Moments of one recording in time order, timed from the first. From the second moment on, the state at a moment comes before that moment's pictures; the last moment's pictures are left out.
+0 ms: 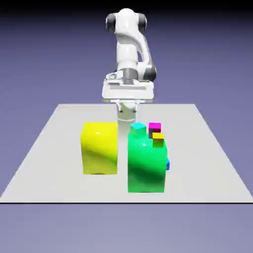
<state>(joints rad) 0.03 -0.57 0.00 -2.79 0.00 3.03 0.70</state>
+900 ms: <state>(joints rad) 0.97 -0.17 -0.31 -2.62 -1.17 2.38 0.39</state>
